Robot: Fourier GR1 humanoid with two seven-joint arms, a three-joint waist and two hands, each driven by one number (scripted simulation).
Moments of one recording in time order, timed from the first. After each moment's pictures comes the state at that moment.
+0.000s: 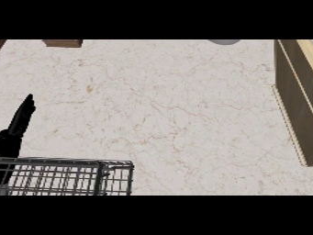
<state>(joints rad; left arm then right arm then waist) 0.06 0.41 -0.01 -1.60 -0.07 0.11 -0.12 -0.25 -1.01 0.49 -1.04 -0.32 -0.25 -0.09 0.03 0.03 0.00</state>
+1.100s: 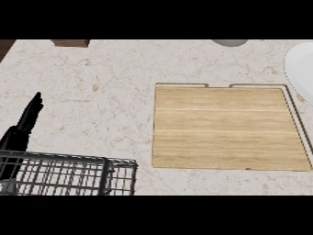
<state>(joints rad) 0.02 0.39 -0.02 -1.55 -0.09 0.10 -0.12 -0.46 -1.32 0.22 -0.52 -0.30 0.06 -0.93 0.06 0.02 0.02</state>
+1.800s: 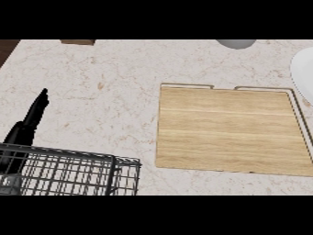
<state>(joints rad) -0.02 0.38 -0.03 -1.54 -0.11 0.09 -0.12 -0.74 -1.19 0.29 -0.39 -0.14 0.21 -0.89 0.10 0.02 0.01</state>
